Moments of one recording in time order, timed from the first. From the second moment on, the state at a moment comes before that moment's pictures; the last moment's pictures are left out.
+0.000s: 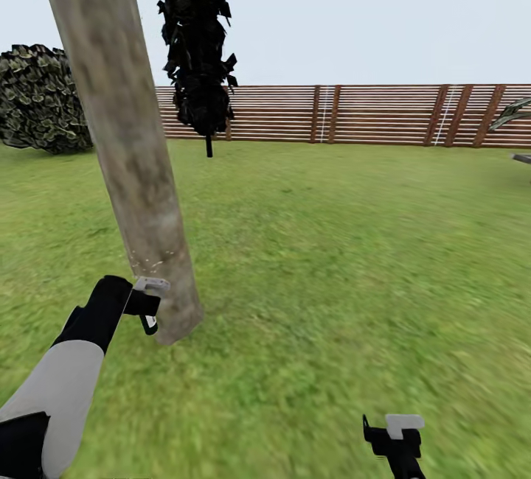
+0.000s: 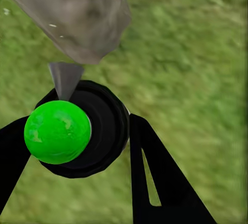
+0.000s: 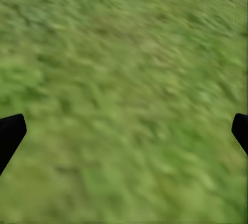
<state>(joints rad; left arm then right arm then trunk) -0.88 0.13 0.21 -0.76 -0.56 0.84 -0.49 -0.48 -0.07 -0.17 -0.08 0.22 -0.53 -0.15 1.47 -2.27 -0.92</state>
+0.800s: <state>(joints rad) -0.88 0.06 0.21 -0.74 -0.57 0.84 -0.48 -0.48 -0.07 -0.17 -0.08 0.22 -0.53 -0.15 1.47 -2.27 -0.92</state>
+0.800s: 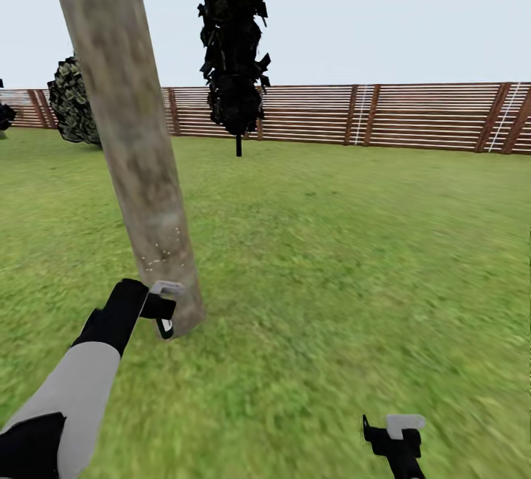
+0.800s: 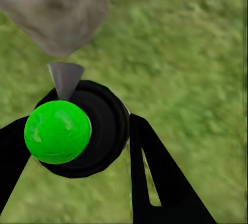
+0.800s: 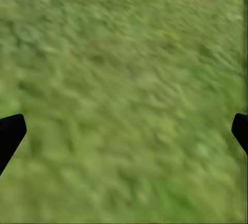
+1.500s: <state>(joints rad) -0.81 0.06 0.29 -0.74 -0.59 0.82 -0.33 -0.48 -0.07 -0.17 -0.08 0.22 -0.53 -0.15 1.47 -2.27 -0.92</state>
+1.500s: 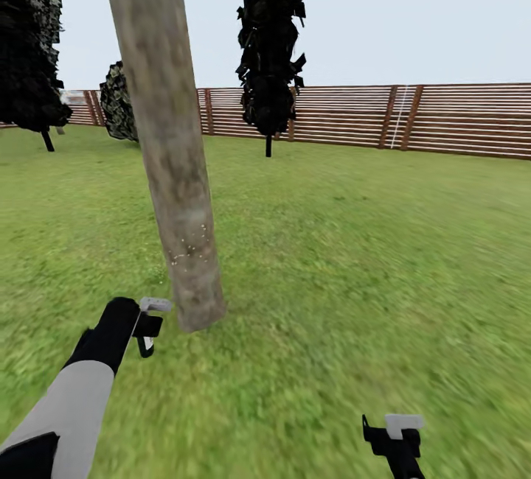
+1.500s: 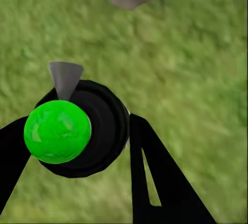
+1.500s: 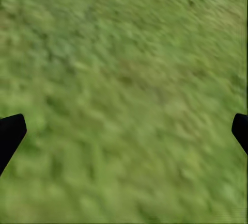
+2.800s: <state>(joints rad) -0.73 0.05 0.40 -0.64 -0.56 0.63 -0.24 -0.48 -0.07 -0.17 -0.08 0.22 -0.53 -0.15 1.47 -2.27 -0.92</state>
